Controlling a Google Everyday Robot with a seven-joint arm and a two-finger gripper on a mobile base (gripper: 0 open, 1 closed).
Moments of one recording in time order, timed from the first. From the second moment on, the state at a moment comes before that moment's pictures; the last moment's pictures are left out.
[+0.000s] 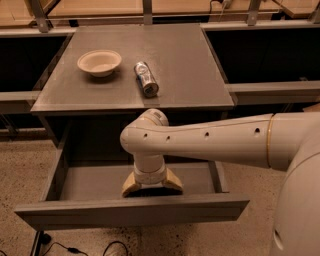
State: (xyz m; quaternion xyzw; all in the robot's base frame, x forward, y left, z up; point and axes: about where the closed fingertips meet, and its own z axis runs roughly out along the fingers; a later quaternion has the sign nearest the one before) arm 0.476 0.021 0.589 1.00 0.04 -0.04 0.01
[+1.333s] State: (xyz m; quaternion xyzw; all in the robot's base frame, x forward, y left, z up) arm 0.474 0.021 0.604 1.00 0.03 -0.04 0.01
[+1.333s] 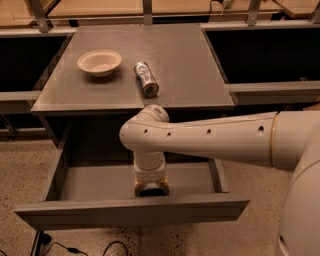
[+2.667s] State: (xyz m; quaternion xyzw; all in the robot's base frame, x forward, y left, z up) arm 0.482 -0.082 0.791 1.00 0.04 0.06 -0.03
